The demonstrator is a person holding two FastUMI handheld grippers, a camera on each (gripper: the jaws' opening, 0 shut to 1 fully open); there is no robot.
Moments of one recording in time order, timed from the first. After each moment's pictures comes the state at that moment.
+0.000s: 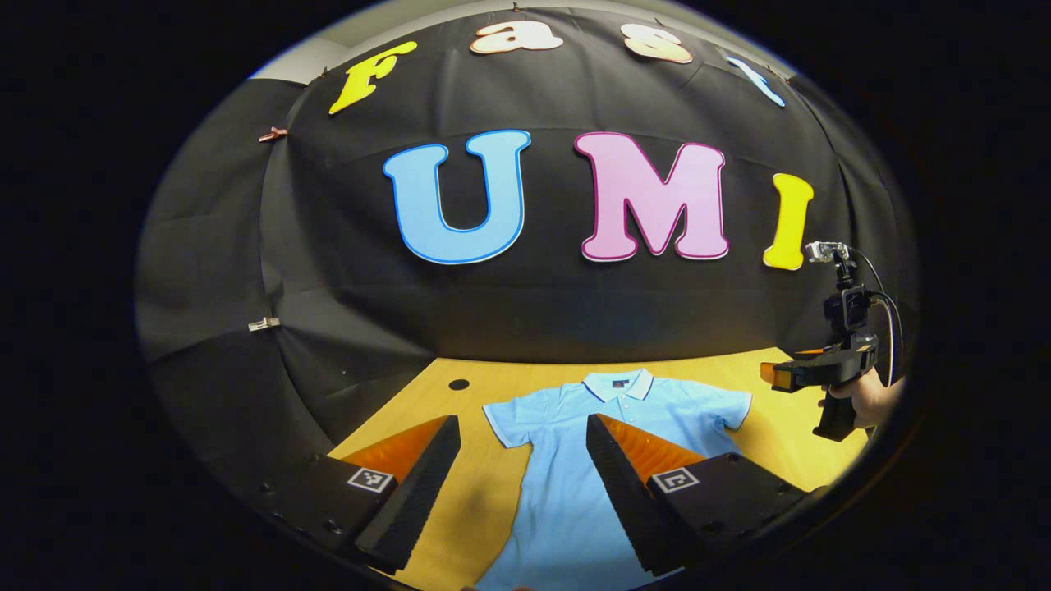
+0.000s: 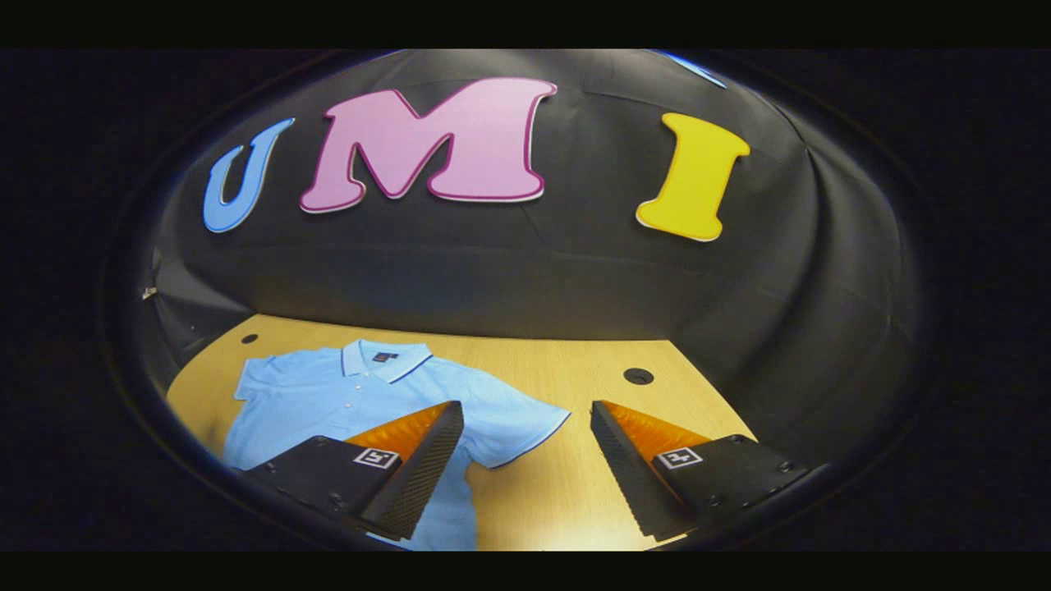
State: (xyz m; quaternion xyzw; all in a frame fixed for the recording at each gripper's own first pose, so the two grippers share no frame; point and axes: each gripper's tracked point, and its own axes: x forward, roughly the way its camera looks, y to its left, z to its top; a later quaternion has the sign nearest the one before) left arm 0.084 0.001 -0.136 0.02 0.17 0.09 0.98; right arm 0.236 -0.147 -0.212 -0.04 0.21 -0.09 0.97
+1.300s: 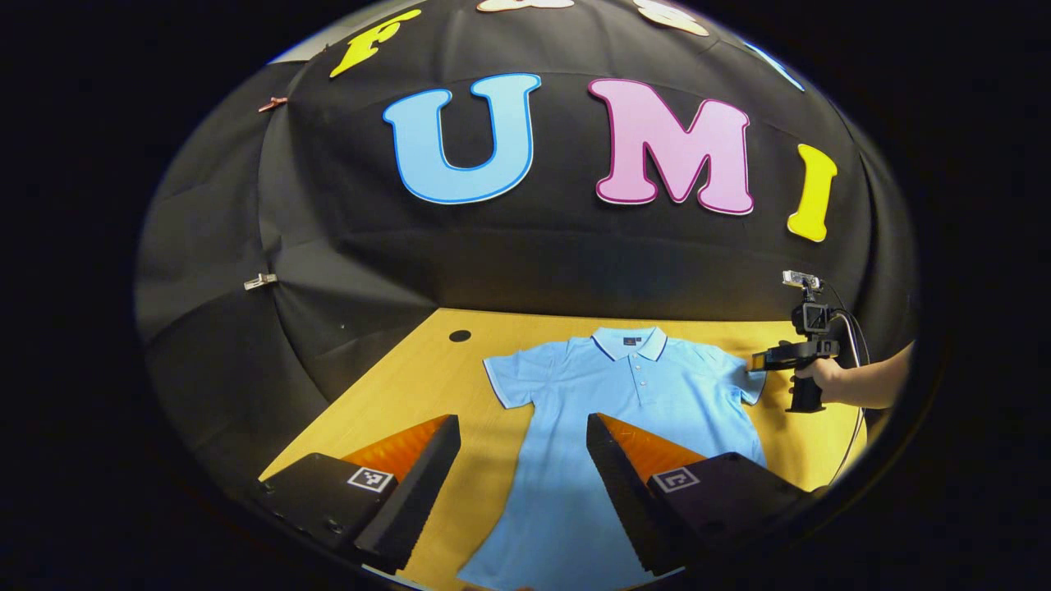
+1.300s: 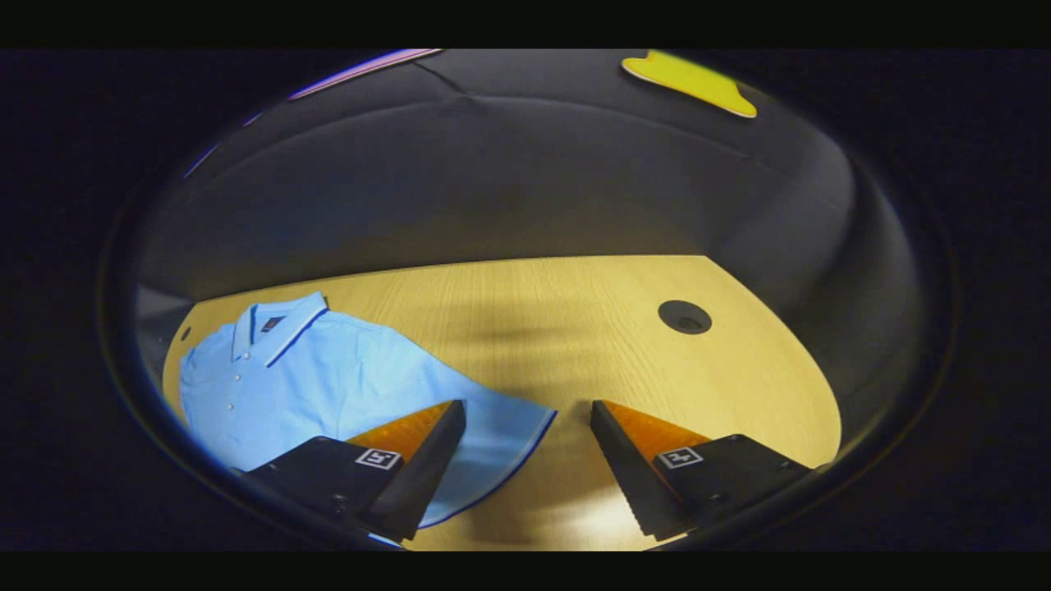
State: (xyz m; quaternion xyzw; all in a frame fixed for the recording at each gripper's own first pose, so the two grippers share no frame) left arm 0.094 -0.007 -0.194 0.00 0.25 0.10 0.96; right arm 0.333 -0.209 -0.365 0.04 0.35 -0.10 0.93
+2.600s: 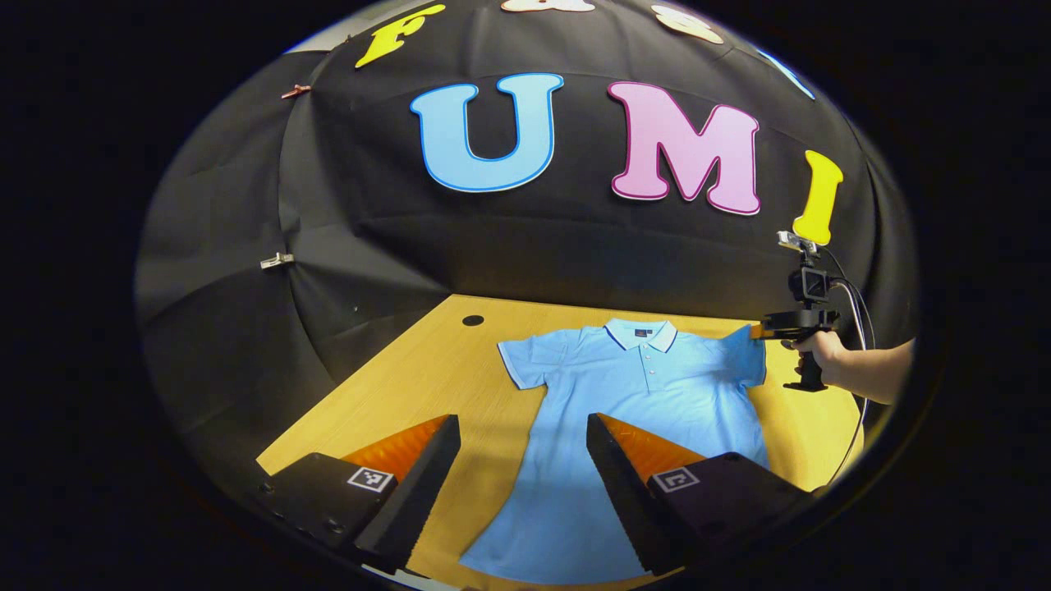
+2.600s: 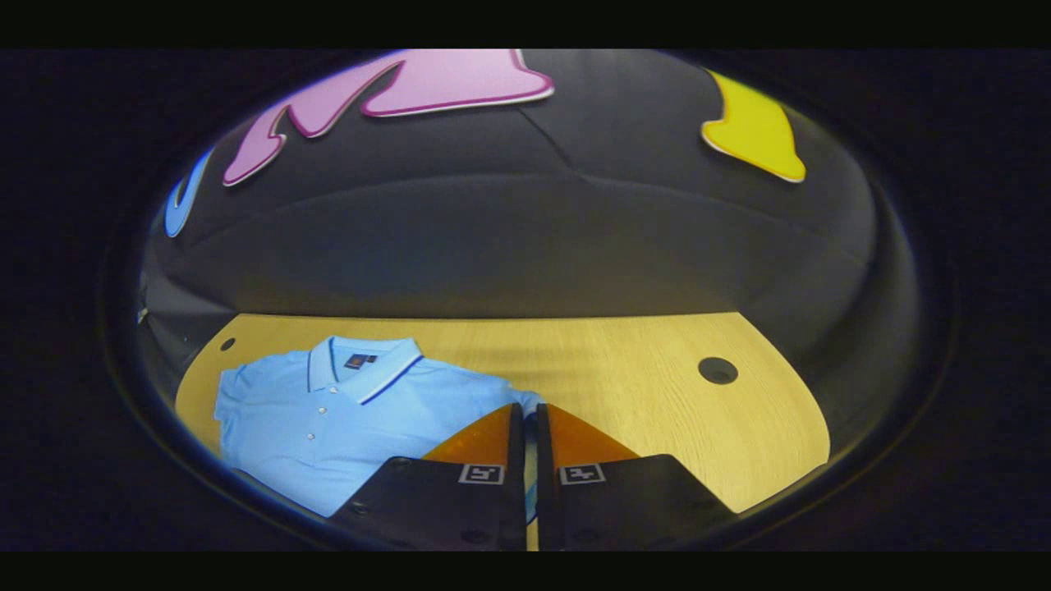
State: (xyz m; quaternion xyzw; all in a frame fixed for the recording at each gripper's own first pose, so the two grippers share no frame) left arm 0.059 0.011 -0.206 -0.02 0.25 0.12 0.96; right arm 0.351 -0.117 -0.274 0.00 0.27 -0.03 0.96
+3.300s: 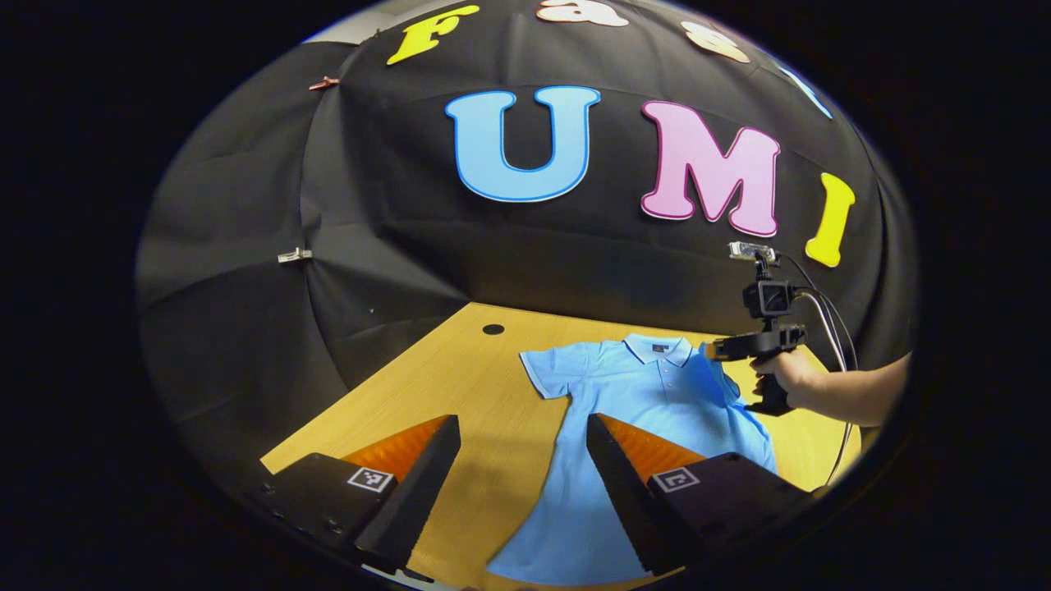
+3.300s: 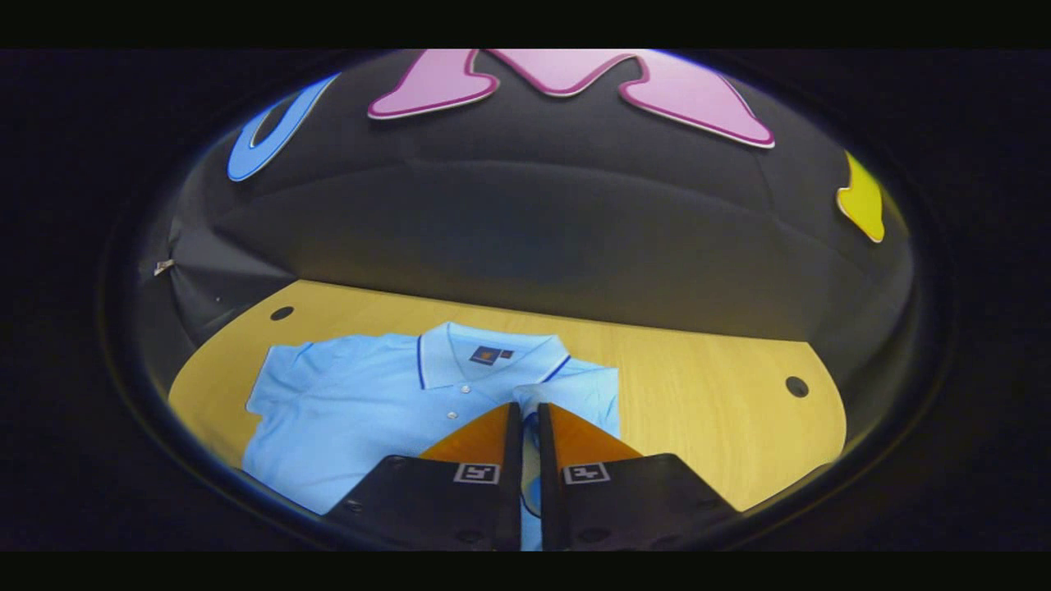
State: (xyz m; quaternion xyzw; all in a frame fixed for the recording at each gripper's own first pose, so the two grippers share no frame) left arm 0.055 0.055 -0.202 -0.05 0.22 0.13 0.96; right arm 0.349 0.042 -0.296 -0.04 0.29 0.05 0.95
